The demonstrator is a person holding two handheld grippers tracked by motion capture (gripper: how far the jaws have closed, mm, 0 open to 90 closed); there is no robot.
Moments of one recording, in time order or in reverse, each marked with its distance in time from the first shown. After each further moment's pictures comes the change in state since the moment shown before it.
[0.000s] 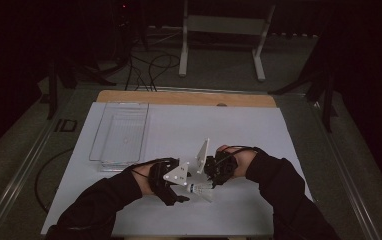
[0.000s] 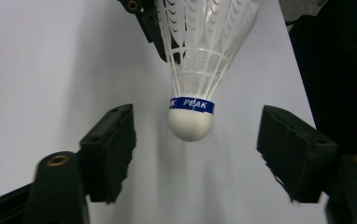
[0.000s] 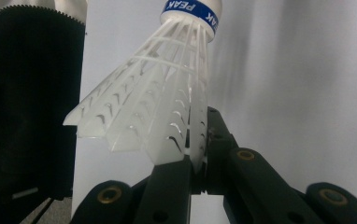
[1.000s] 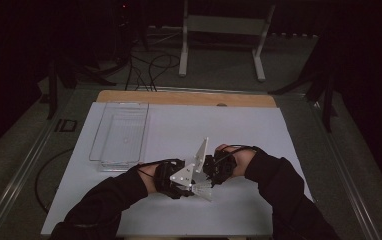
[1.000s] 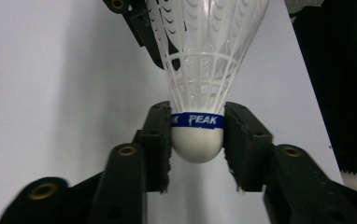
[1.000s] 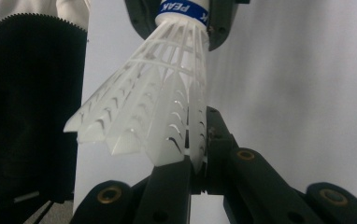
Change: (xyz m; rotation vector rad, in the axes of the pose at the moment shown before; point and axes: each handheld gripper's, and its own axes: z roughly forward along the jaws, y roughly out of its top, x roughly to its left) left arm 0.004 0.005 0.012 0.020 -0.024 0.038; right arm 0.000 0.004 -0.002 -0.013 -0.005 0.010
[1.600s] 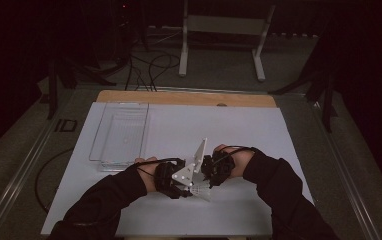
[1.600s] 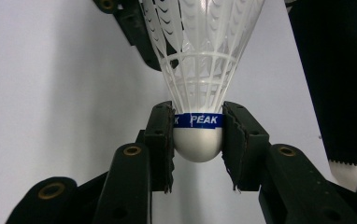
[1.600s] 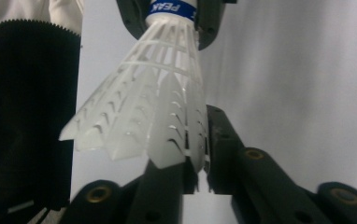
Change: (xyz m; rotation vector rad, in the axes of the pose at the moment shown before) left arm 0.001 0.002 -0.002 0.047 -0.029 -0.024; right arm -0.001 0.002 0.003 -0.004 -0.017 -0.003
